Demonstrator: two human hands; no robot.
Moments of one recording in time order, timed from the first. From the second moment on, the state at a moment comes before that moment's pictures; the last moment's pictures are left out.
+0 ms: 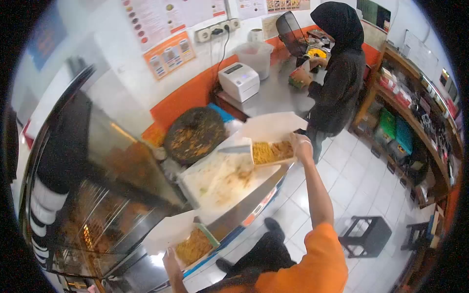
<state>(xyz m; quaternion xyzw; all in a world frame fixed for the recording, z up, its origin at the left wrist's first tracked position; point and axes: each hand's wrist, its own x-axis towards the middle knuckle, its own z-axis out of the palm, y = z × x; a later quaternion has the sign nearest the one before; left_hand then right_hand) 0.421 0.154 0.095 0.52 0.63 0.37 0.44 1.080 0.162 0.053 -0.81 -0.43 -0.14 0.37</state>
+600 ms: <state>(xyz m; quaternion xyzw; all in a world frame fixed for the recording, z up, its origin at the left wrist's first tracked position) 0.966 0.369 -0.006 0.51 0.47 0.28 0.66 1.235 0.207 0.026 -0.83 -0.25 0.02 0.49</state>
